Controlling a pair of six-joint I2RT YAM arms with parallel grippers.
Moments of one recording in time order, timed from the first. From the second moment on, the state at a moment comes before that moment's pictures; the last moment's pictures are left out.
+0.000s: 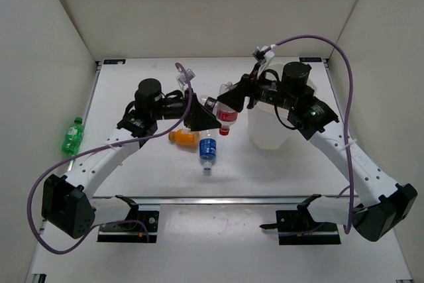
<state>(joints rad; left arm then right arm) -0.52 1.26 1.00 0.12 0.94 -0.62 0.56 1.21 1.29 -0.20 -0.55 0.31</state>
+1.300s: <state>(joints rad) 0.46 1.56 1.26 -0.62 -0.36 -0.13 0.01 1.22 1.40 -0.38 -0.35 0.12</state>
